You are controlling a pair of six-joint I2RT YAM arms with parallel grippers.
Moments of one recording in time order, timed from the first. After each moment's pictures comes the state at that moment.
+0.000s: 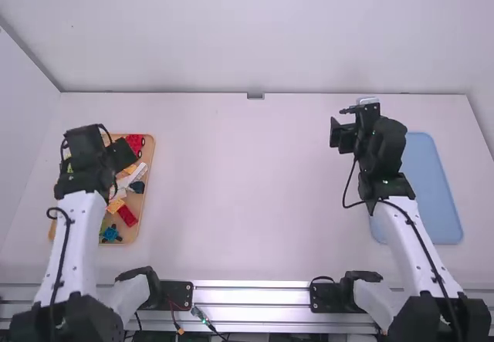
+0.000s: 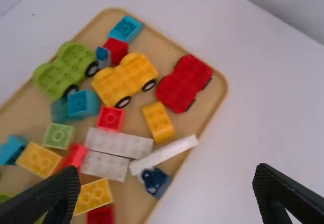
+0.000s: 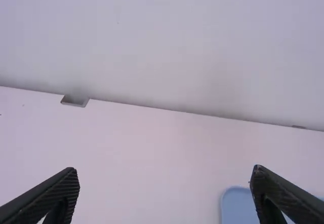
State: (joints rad) left arm 0.33 1.13 0.92 -0.58 -0.15 -0.30; right arm 0.01 1.18 0.78 0.06 -0.11 -0.14
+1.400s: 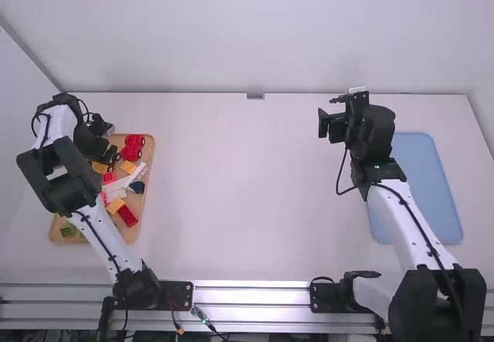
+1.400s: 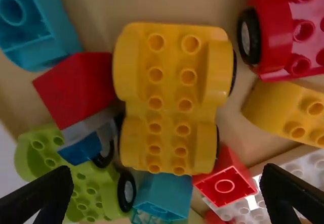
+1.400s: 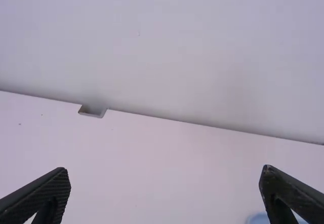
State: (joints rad) left arm 0.56 2.26 1.89 -1.14 -0.08 0.79; right arm 0.07 1.29 0.87 0.09 -0.13 -0.11
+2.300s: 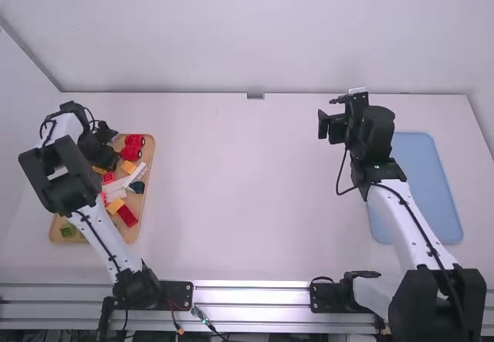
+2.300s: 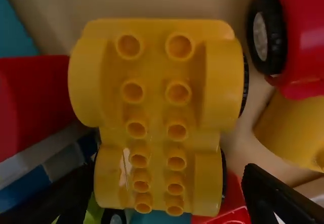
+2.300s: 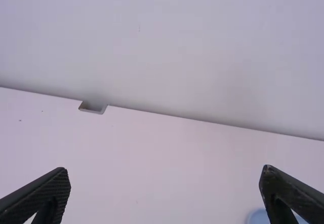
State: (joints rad) left arm 0.57 2.26 1.76 -0.99 -0.09 0.82; right arm 0.07 1.29 0.87 0.07 -0.13 -0.11
